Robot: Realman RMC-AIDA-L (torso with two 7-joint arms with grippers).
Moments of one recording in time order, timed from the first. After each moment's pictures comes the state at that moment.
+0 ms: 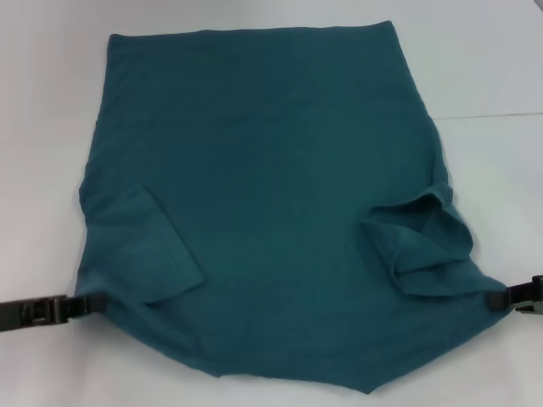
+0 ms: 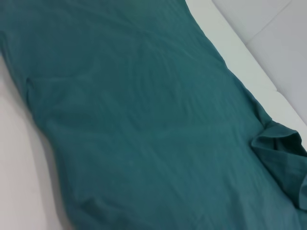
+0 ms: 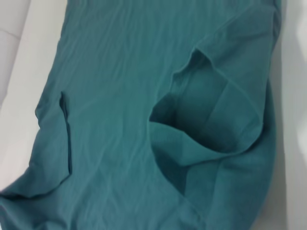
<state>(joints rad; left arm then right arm) -0.50 -2.07 0.47 0.77 2.33 1.52 -2.02 0.50 1.90 -0.41 -0.57 -2.42 -1.54 2.22</state>
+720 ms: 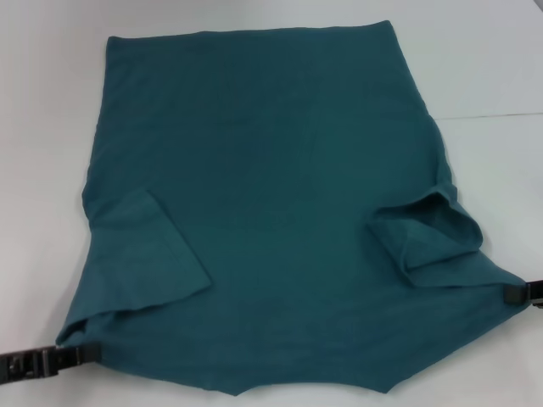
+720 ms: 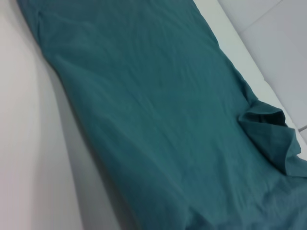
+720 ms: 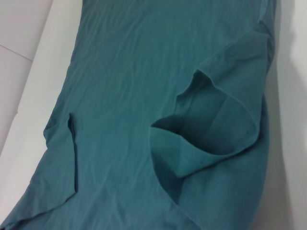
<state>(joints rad) -0.41 -2.09 0.43 0.78 2.35 1.62 -2.01 0.47 1.88 -0.35 -0.57 -2.39 -1.56 2.15</state>
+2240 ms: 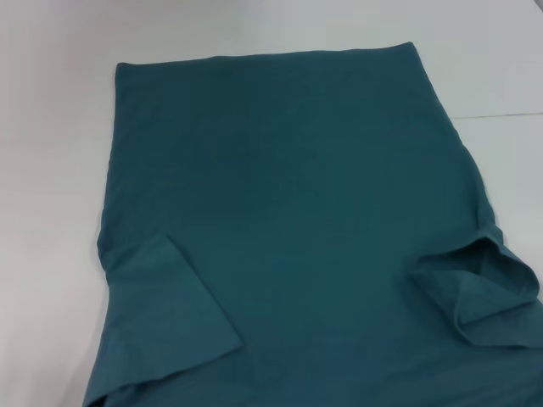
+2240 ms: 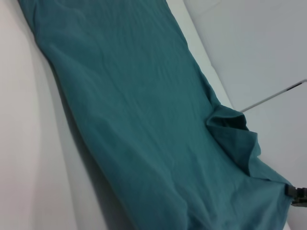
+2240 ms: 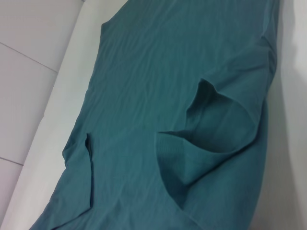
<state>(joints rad) -0.28 -2.13 0.37 0.75 2.35 1.81 -1.91 0.25 1.86 -0.23 -0.60 -2.35 -1.77 1.97</state>
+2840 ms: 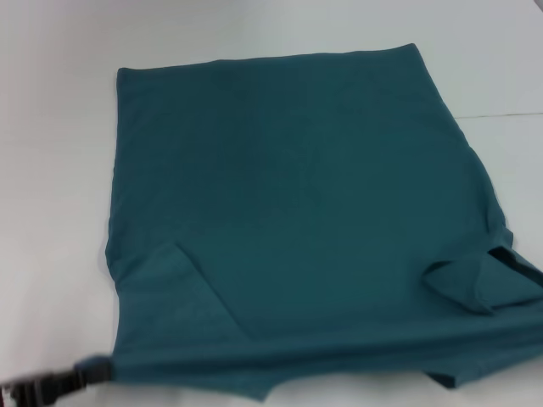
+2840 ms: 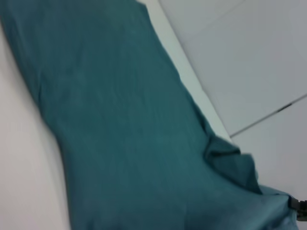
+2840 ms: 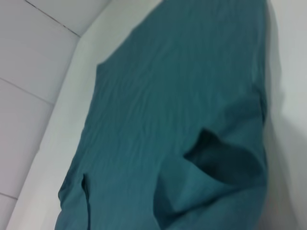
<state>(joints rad) -0.34 -2.11 0.32 0.75 2.31 1.80 -1.91 0.27 1.83 -0.13 -0.61 -2.35 -1.77 1.98</state>
